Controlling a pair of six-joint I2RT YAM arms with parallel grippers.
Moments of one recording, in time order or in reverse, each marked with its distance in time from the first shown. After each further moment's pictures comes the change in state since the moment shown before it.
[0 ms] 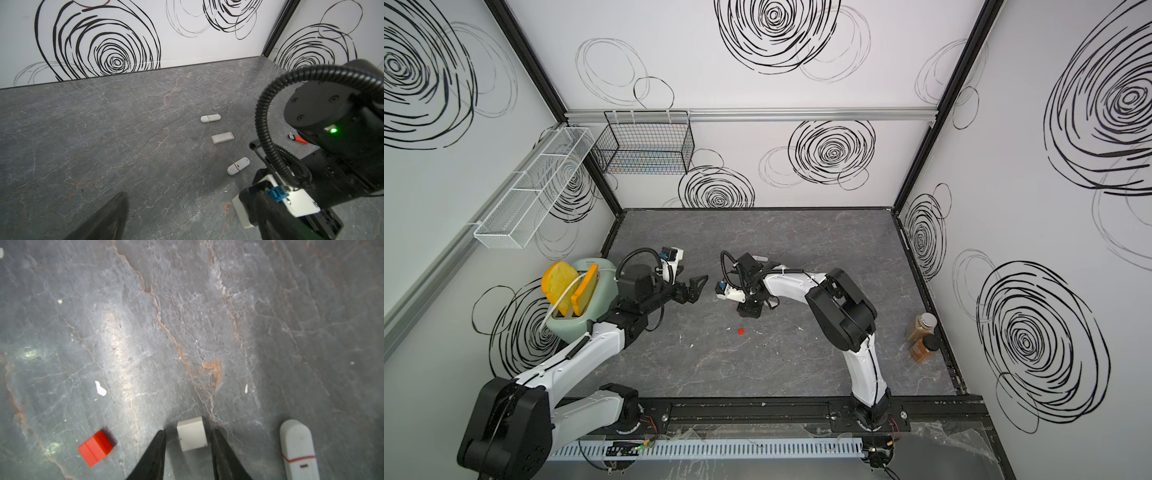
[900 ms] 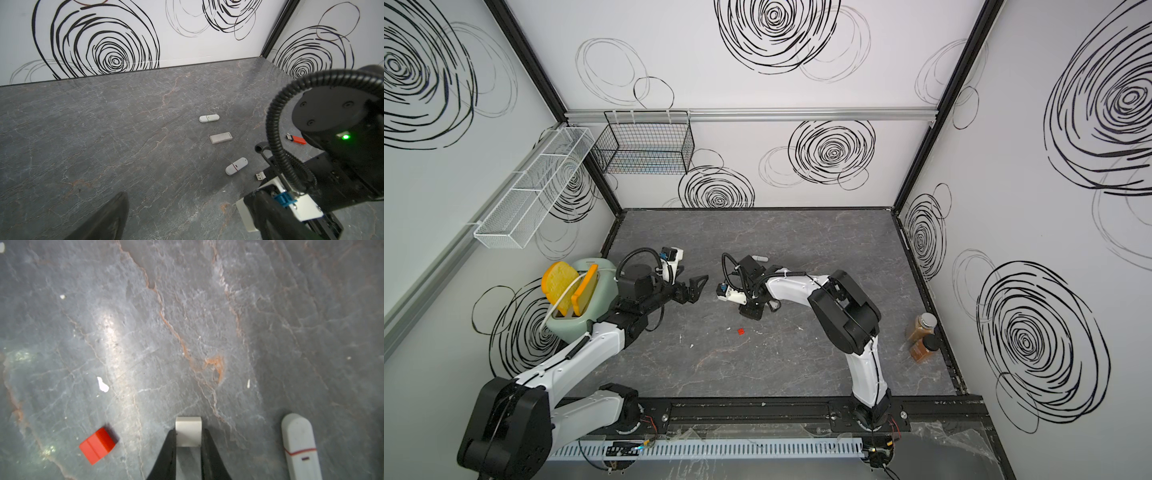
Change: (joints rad) left arm 0.000 0.000 0.000 0.000 0.013 -0.016; right arm -0.006 -0.045 -0.070 0.056 0.013 0.005
